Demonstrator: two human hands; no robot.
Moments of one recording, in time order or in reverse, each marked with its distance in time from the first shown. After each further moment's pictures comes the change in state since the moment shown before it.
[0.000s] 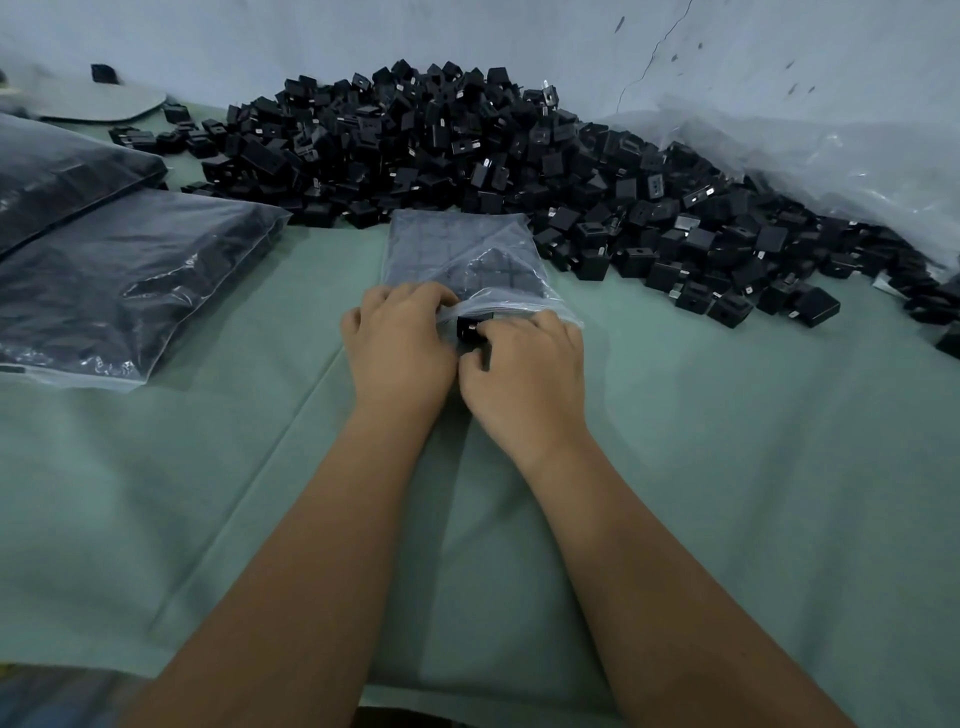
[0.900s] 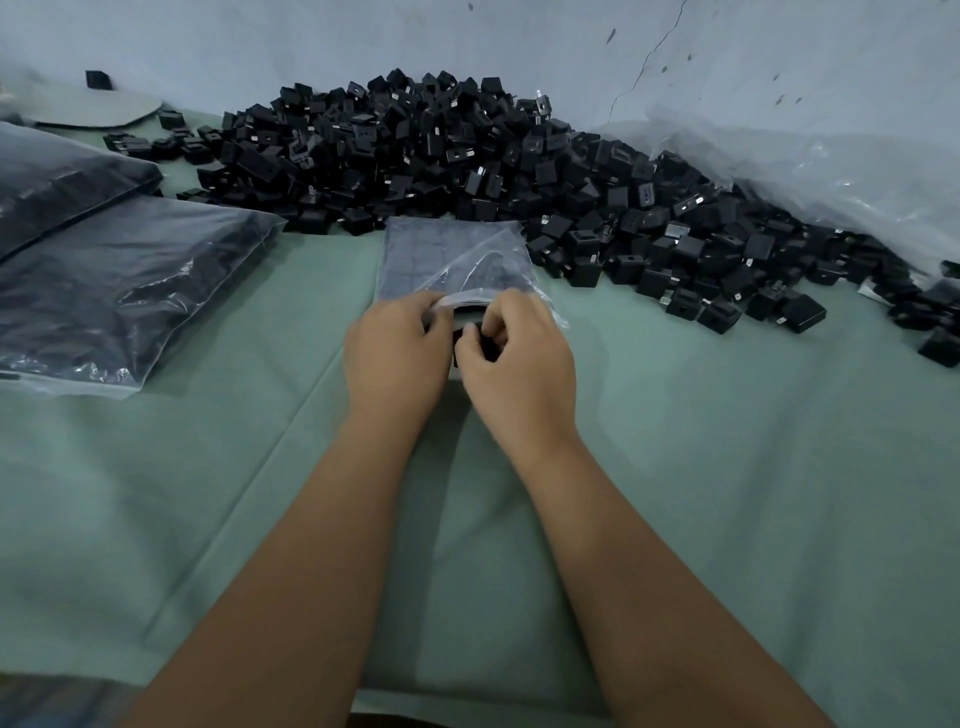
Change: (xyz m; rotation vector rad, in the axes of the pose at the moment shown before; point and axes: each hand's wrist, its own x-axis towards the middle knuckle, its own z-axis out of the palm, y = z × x) left_hand 0.001 0.005 -0.005 -0.284 -0.006 -0.068; right_hand 0.001 -0.005 -0.006 0.477 0.141 0.123
